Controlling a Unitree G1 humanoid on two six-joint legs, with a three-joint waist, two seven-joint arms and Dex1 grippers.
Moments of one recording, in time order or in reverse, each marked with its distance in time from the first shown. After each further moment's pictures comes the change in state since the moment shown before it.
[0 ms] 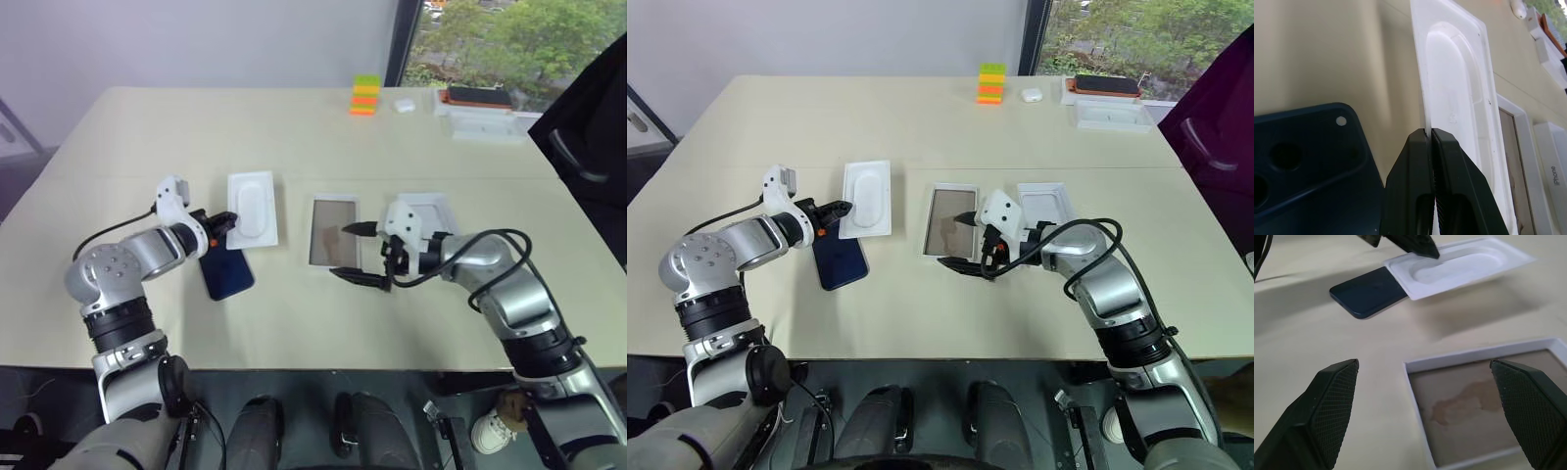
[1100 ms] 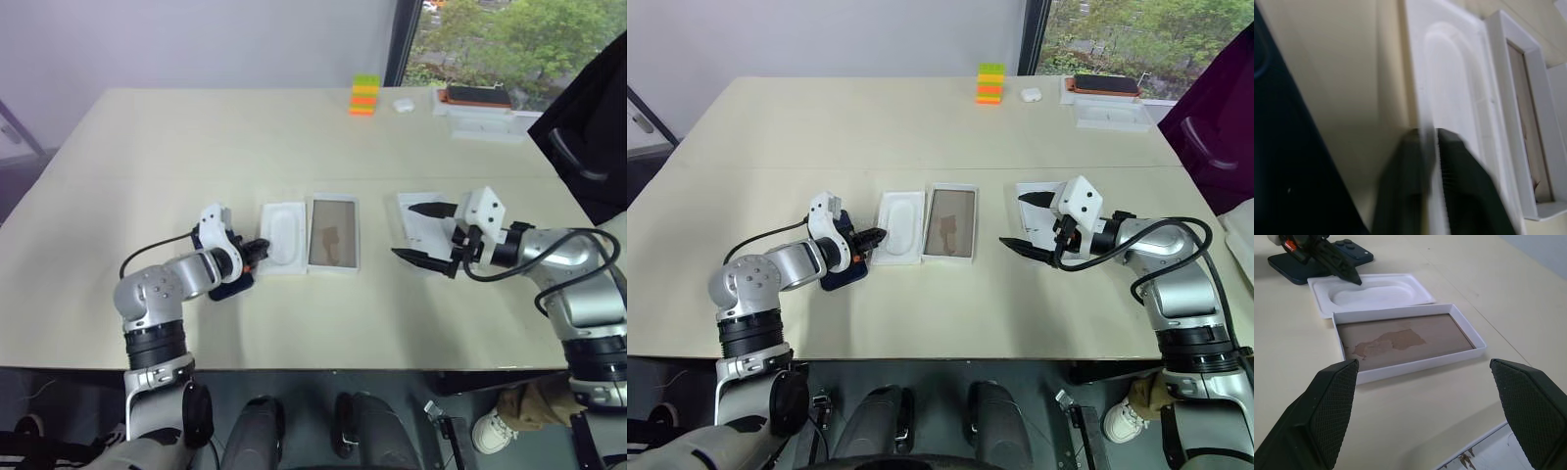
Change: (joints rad) left arm 0.117 -0.128 -0.159 -0.071 0.062 -0.039 -0.019; right arm 0.117 -0.184 -0.261 0.124 0.044 -0.257 0.100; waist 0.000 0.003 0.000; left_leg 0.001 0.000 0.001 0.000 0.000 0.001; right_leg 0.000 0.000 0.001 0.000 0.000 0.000
